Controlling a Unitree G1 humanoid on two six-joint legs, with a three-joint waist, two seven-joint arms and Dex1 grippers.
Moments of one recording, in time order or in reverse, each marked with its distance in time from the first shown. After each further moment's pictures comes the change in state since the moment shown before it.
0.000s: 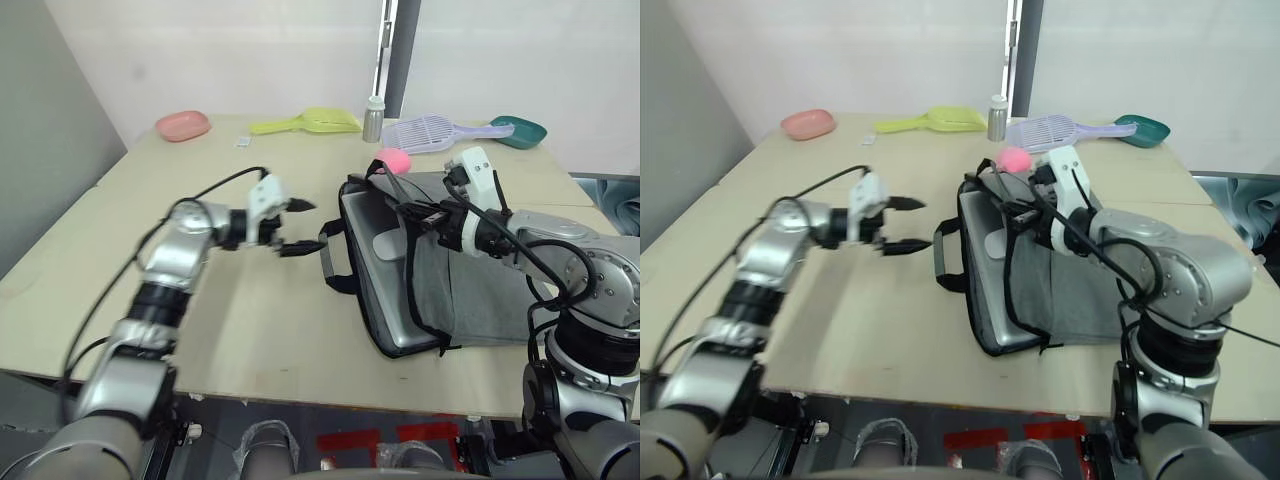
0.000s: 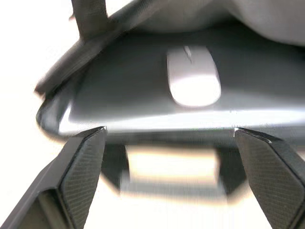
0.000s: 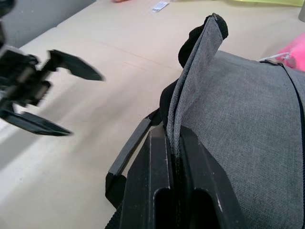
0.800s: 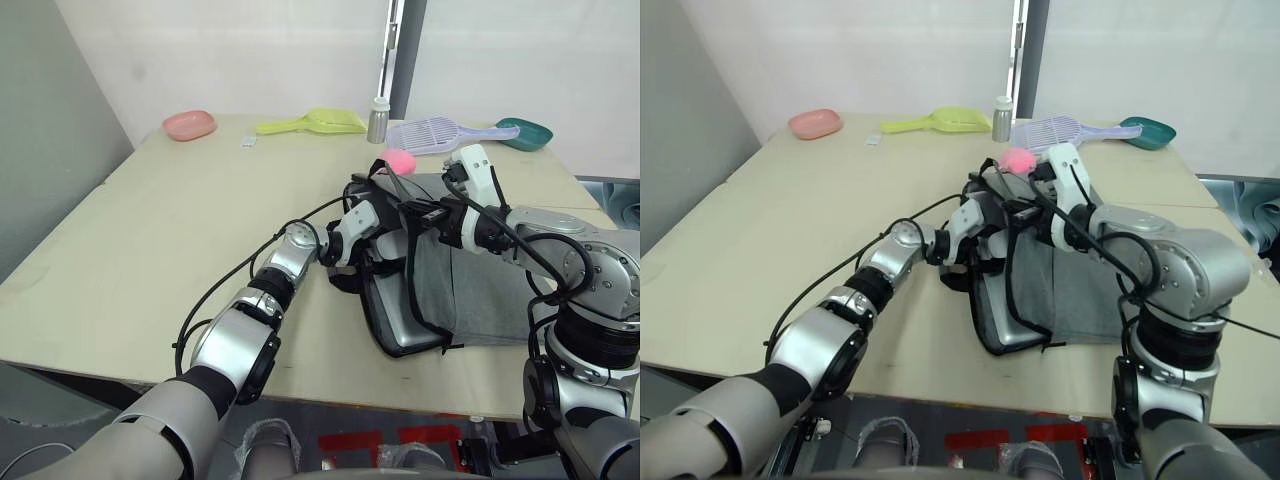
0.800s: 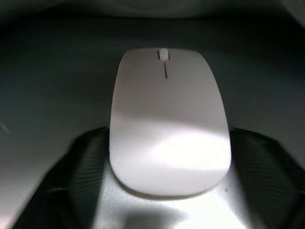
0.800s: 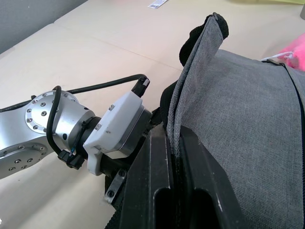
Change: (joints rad) left arm -0.392 -0.622 -0.163 0.898 0.274 -0.415 0.298; right arm -0.061 -0.013 -0.005 0.029 -0.019 0.039 -0.017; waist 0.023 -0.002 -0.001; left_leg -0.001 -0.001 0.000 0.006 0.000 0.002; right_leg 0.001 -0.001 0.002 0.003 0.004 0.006
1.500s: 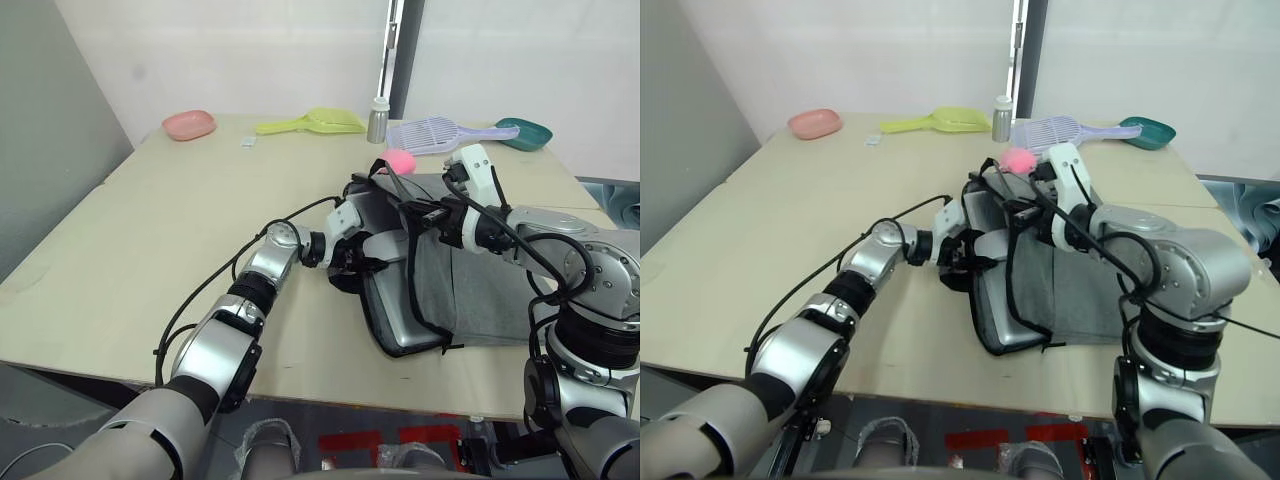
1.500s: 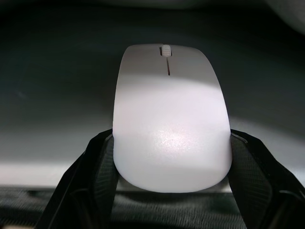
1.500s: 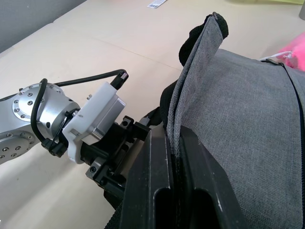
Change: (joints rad) left arm 0.064 0.078 -0.025 -0.144 -0.036 0.091 -0.093; right arm 0.000 -0.003 0.000 0.000 0.000 0.000 0.001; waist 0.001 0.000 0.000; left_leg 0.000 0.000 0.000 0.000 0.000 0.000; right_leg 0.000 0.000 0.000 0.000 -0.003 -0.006
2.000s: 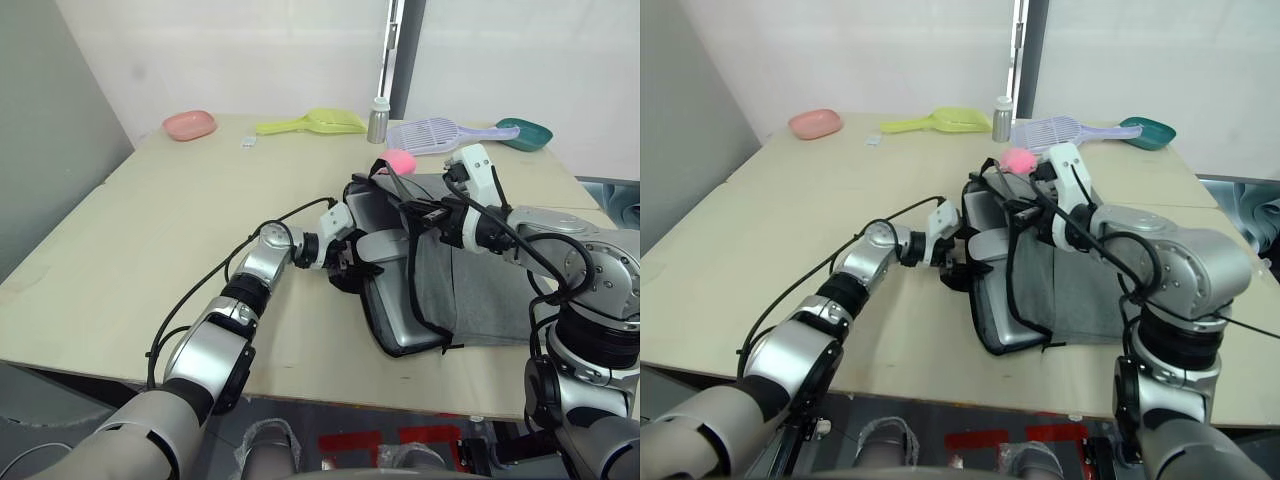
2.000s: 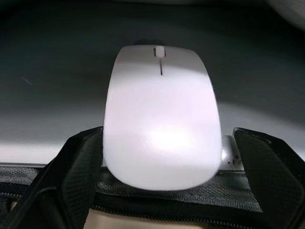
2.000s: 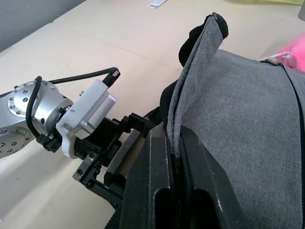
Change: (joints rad) left arm 0.019 0.051 0.000 -0.019 -0.016 0.004 -0.022; right arm 0.000 -0.003 0.000 0.000 0.000 0.000 0.000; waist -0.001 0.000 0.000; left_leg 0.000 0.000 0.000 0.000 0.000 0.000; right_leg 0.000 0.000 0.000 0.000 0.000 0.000
